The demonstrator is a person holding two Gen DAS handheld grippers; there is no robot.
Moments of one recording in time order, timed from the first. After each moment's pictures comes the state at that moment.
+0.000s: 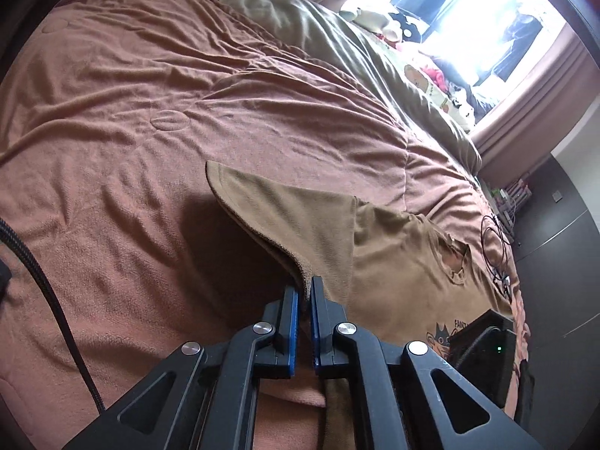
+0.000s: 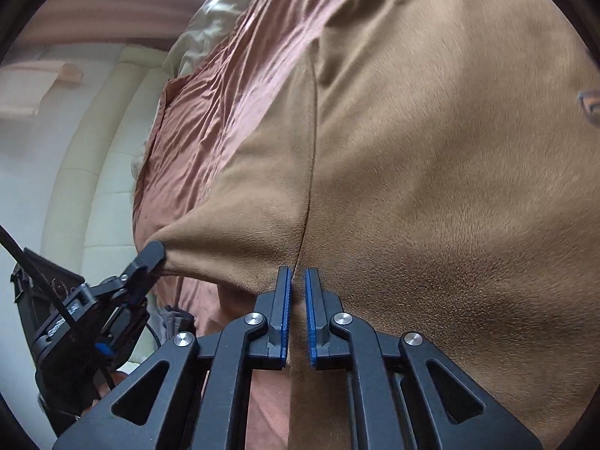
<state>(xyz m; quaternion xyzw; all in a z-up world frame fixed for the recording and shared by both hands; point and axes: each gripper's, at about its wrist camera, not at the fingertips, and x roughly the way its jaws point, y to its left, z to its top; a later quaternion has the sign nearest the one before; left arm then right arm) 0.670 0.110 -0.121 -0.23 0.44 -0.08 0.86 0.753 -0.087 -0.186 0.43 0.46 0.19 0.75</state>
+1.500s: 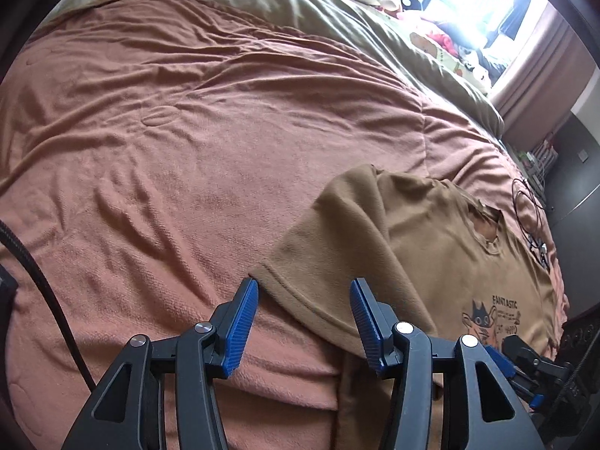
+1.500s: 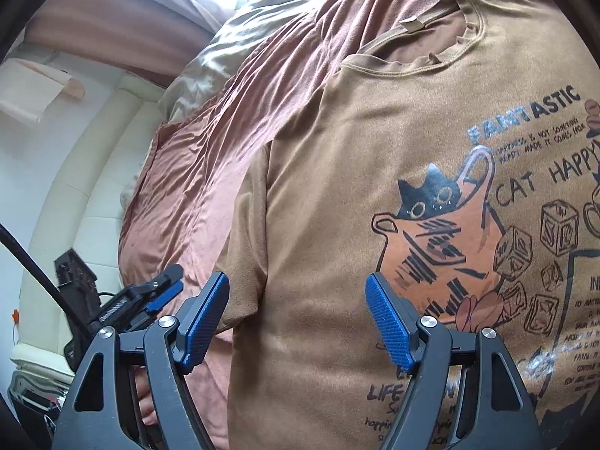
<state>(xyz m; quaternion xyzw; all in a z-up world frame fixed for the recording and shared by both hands) 0.684 0.077 -0.147 -0.15 0.48 -0.05 0.86 0.684 -0.167 -0.125 0.38 0.40 0.12 0.83</state>
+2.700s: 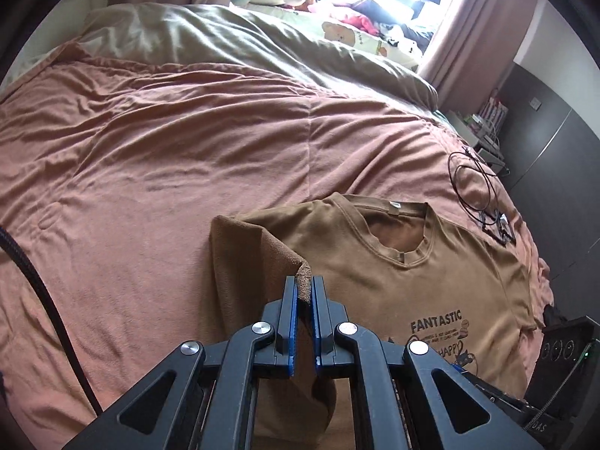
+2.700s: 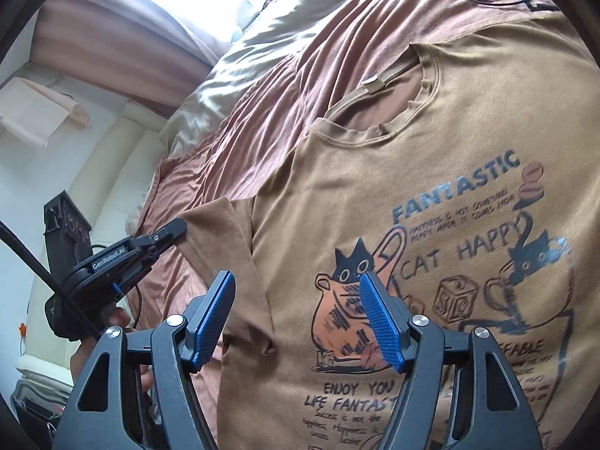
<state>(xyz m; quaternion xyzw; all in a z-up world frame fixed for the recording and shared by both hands) 0.735 -0.066 -0.086 -0.08 0.45 -0.16 0.87 0.641 -0.245 -0.107 0.39 0.36 0.11 0.84</state>
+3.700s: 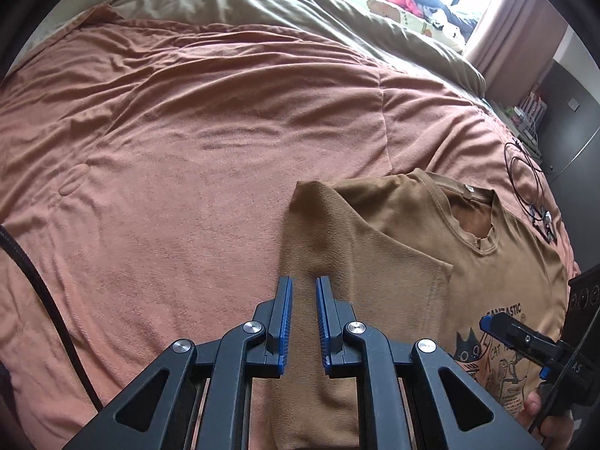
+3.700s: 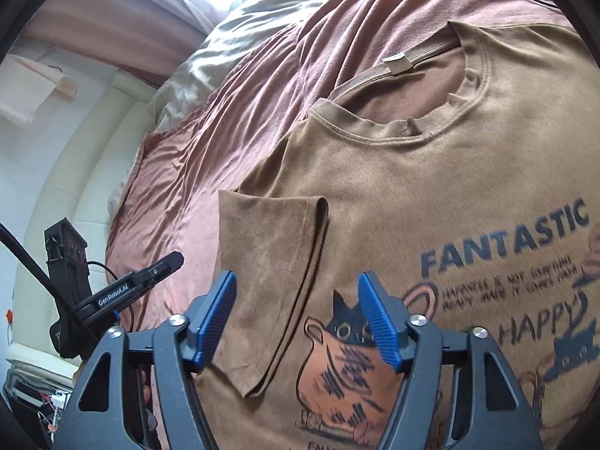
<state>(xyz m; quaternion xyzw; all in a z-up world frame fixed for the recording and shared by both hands) 0.759 -0.007 -0.142 -0.07 0.50 -0.09 0.86 0.736 -0.225 -0.124 0.35 0.41 0.12 0.83</state>
